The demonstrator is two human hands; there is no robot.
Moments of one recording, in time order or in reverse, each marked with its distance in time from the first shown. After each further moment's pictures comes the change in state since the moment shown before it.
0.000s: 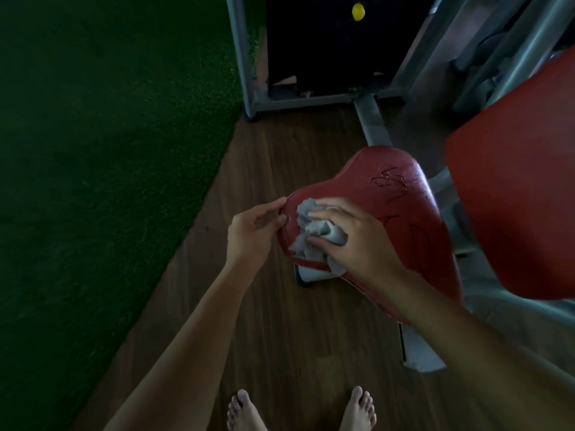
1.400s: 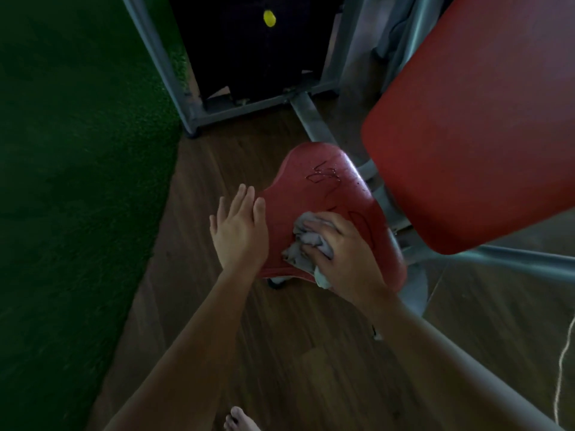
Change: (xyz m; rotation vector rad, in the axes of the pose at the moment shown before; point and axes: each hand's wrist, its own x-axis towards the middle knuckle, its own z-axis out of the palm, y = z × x) left_hand -0.008 0.026 0.082 0.777 0.036 0.203; right_hand -0.075 0.028 -0.024 -0.064 0.156 0.311
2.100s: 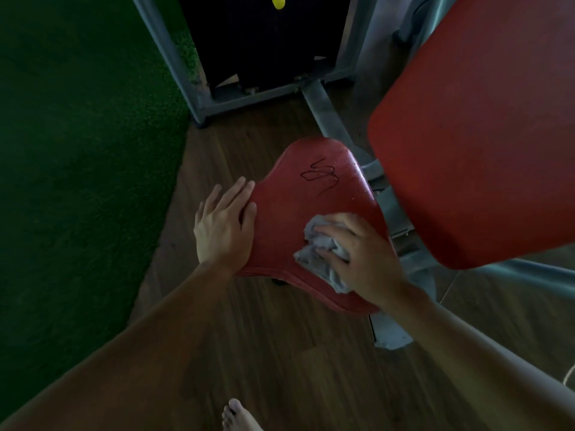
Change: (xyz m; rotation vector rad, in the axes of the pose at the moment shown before) left_hand 0.022 -0.021 0.005 0.182 0.063 0.191; right_hand 0.013 0.045 -0.023 -0.054 -0.082 -0.139
